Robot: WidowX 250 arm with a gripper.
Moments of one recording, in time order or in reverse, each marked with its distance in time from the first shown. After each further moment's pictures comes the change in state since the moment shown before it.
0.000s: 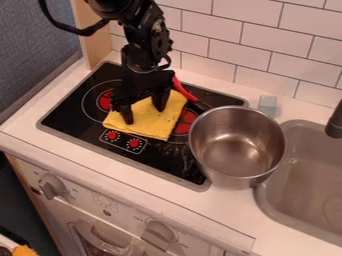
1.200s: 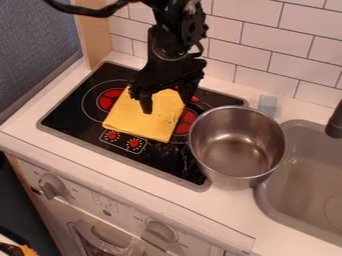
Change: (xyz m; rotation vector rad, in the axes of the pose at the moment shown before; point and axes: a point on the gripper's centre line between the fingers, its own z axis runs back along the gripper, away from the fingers) arm -0.031 -0.021 0.050 -0.034 -0.042 -0.156
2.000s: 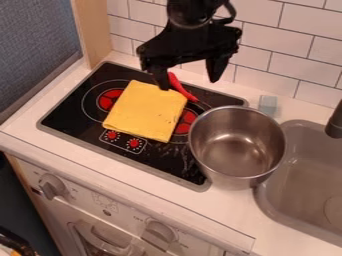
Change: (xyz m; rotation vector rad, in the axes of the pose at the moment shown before) arm -0.020 -0.010 0.088 -0.148 -0.096 -0.147
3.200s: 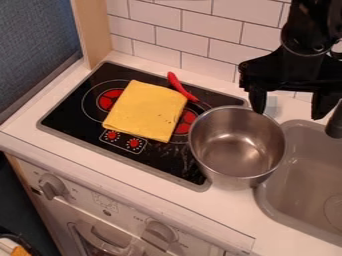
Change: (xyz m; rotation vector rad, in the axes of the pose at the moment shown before) arm -0.072 -0.101 0.014 -0.184 0.099 -0.412
